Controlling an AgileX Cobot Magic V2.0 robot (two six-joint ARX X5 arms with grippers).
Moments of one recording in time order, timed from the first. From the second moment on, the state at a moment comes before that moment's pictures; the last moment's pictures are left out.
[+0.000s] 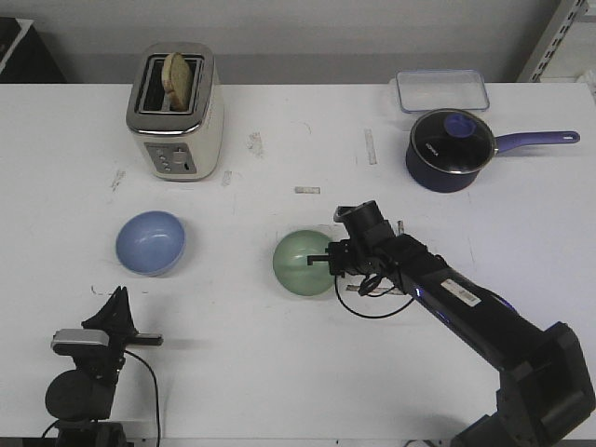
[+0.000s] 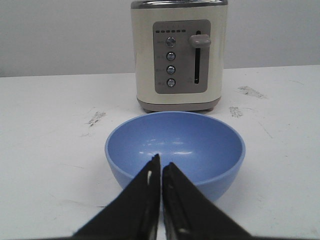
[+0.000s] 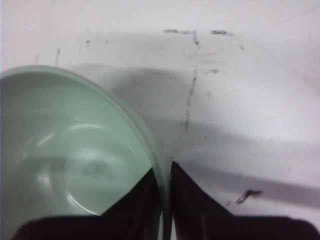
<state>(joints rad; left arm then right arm) -0.03 0.01 0.03 0.11 -0.02 0.04 0.51 1.65 1.15 -0.51 -0.17 0.51</state>
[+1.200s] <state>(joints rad) -0.03 0.01 0.03 0.11 -0.02 0.04 0.18 0.99 0.74 -0.06 0.03 0.06</state>
